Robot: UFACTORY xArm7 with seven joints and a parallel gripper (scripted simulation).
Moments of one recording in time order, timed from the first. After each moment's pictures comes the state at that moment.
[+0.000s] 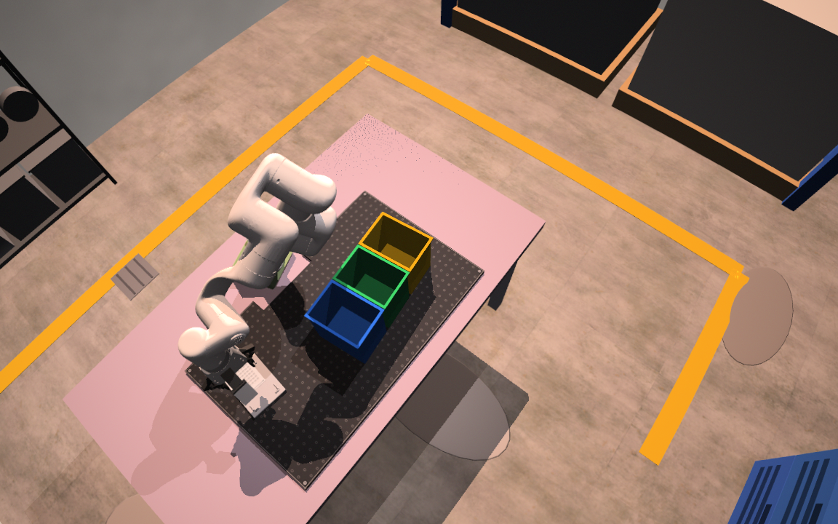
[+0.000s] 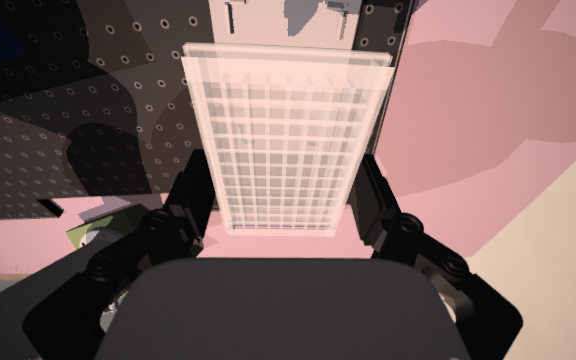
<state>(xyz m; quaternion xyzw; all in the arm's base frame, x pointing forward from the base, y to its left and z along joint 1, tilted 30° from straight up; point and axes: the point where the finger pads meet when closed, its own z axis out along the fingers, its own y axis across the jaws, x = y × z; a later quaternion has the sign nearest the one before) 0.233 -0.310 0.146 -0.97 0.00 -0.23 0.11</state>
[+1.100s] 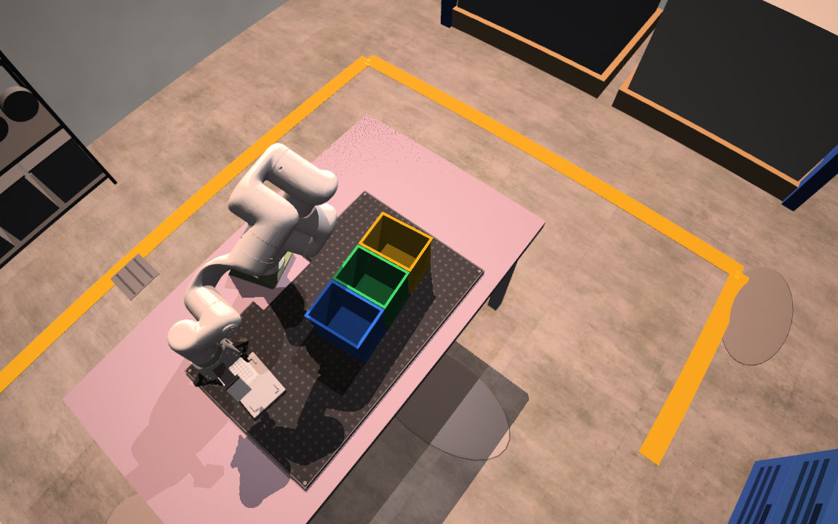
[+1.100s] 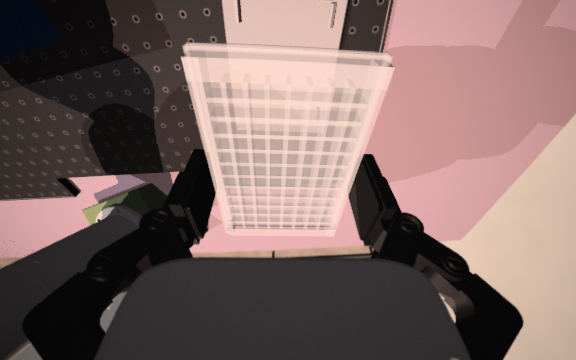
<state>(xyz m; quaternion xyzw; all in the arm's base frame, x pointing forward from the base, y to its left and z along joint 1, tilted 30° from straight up) 0.211 -0.321 0.188 -0.97 0.00 -0.23 0.11</state>
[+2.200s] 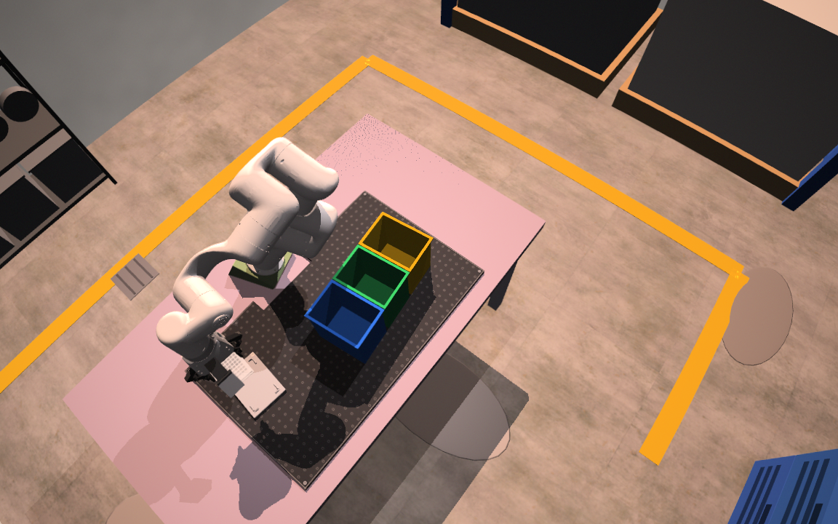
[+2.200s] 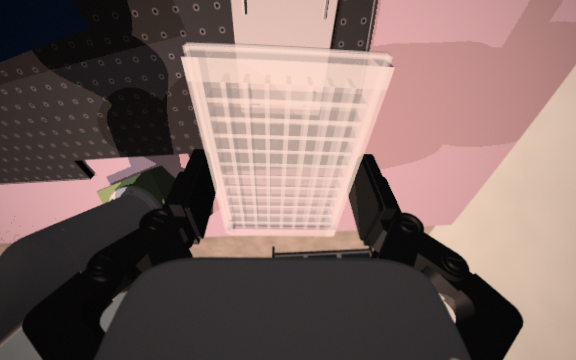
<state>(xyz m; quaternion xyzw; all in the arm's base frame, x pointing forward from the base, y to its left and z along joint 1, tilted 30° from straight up) 0.189 -0.331 0.230 -0.97 0.00 -0.23 0.11</state>
